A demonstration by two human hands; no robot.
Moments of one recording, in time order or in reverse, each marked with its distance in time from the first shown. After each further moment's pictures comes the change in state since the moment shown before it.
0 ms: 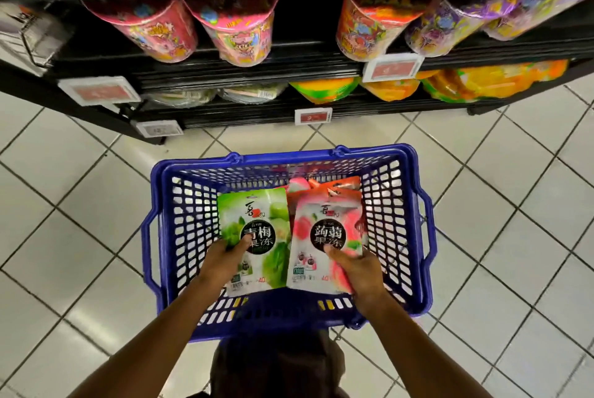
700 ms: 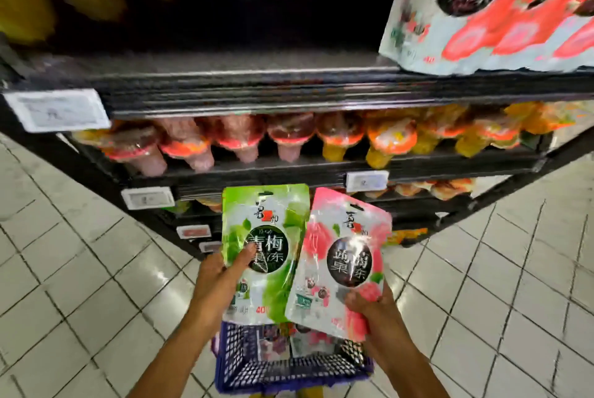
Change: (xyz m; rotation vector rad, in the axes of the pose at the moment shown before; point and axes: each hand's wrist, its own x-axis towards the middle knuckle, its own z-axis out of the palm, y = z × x) left_hand -0.405 0.283 -0.185 -0.377 0.021 0.606; right_hand -0.406 -0.253 -0.034 0.247 -0.452 -0.449
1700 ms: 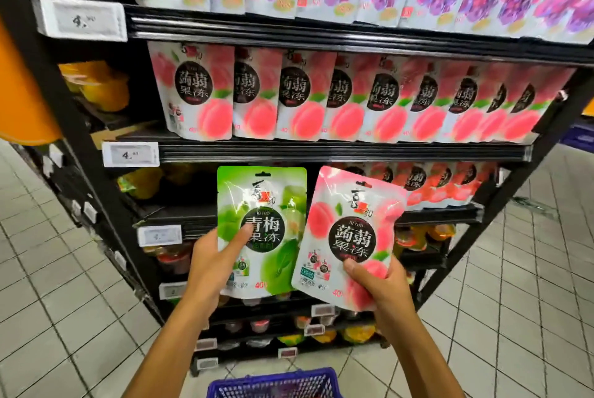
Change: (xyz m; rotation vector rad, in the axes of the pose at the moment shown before) left_hand -0.111 0.266 -0.014 -0.146 0.006 0.470; right_hand -0.152 -0.228 0.096 -0.205 -0.059 -0.629
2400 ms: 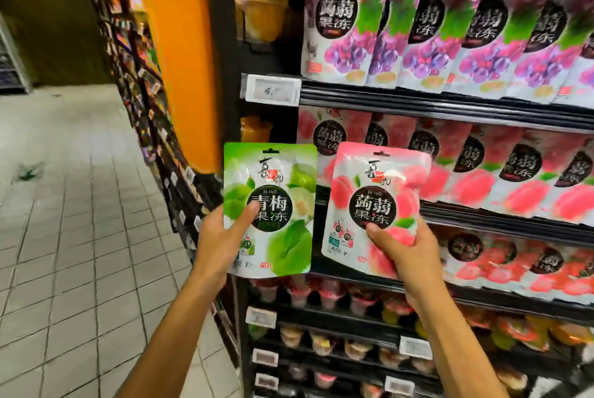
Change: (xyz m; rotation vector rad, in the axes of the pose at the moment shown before) left_hand 0.022 0.095 -0.143 -0.060 0.287 0.249; right_hand 0.079 -0.051 0.161 -0.064 -0.205 -0.247
